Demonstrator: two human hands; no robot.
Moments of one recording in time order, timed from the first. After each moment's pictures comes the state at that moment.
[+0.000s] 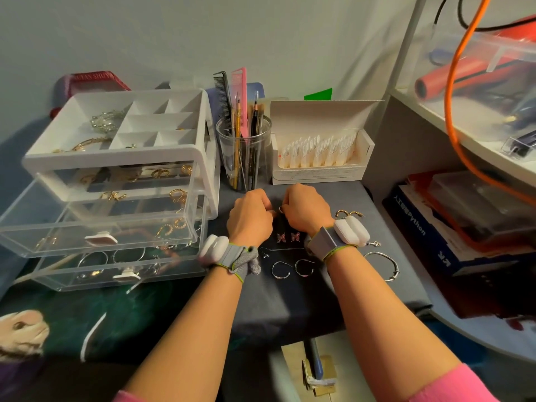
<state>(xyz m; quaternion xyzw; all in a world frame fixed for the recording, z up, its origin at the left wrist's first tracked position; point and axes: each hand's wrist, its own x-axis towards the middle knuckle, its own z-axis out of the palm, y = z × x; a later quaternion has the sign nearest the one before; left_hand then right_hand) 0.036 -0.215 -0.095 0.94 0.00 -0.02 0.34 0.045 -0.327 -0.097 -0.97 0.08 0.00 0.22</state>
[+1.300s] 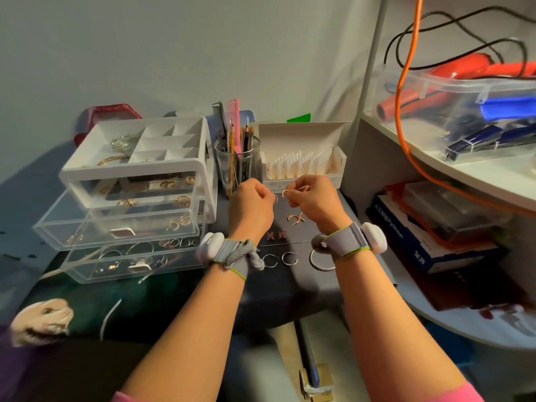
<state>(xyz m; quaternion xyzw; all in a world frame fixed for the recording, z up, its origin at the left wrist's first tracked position) -0.008 -0.226 -0.050 0.87 0.01 0.08 0.49 -0.018 -0.349 -0.049 -0.81 0.09 -0.12 0.56</state>
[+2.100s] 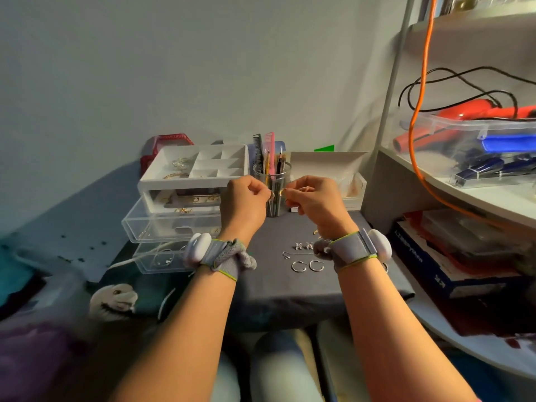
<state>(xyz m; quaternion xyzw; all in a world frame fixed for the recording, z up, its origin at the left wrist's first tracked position) -0.060 -0.153 0.014 0.84 0.00 0.18 0.51 -0.070 -0.284 0.010 -0.73 -0.01 -0.15 0.66</state>
